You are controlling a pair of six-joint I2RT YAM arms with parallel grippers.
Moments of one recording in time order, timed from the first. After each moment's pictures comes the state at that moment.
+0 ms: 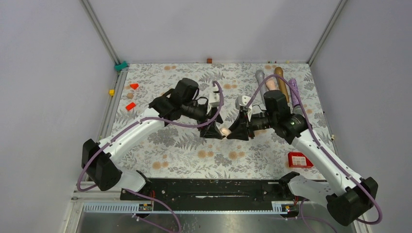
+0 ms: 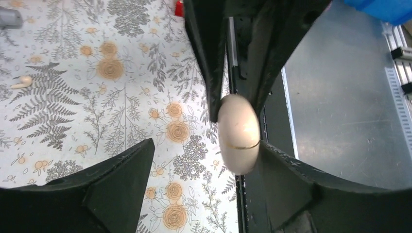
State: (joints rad) left arm -0.73 1.42 1.30 -0.56 0.91 0.29; right arm 0.51 1.08 0.98 -0.53 -1.01 -0.34
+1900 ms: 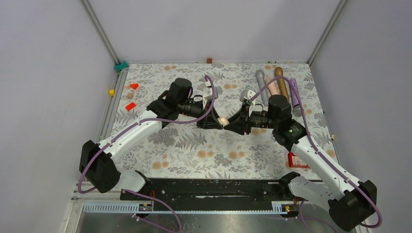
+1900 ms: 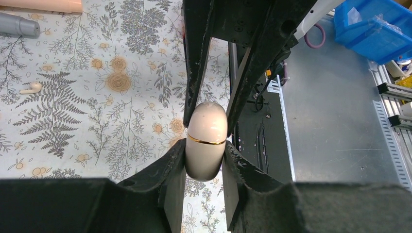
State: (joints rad) left arm -0.66 1.38 1.18 -0.29 0.97 0.09; right arm 0.50 1.00 0.81 -0.09 -0.83 -0.02
